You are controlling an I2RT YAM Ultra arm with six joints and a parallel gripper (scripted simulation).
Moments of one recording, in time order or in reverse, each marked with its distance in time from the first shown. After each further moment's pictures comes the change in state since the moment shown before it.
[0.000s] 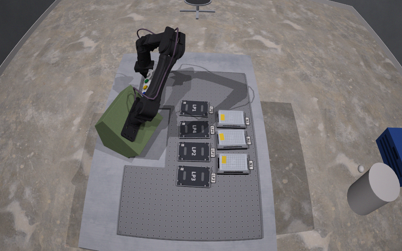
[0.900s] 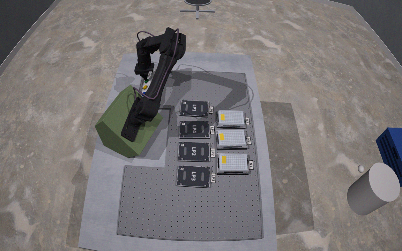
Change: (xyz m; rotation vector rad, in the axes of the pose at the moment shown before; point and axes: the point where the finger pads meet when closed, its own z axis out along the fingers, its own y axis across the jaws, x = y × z) arm 0.001 0.000 0.016 0.000 0.002 -0.002
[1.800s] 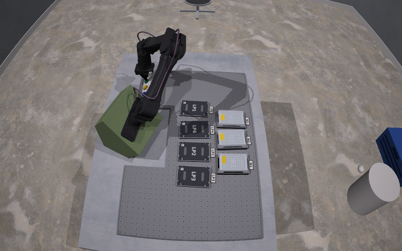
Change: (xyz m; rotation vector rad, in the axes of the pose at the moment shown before) arm -0.002 0.000 0.003 -0.002 -0.009 0.004
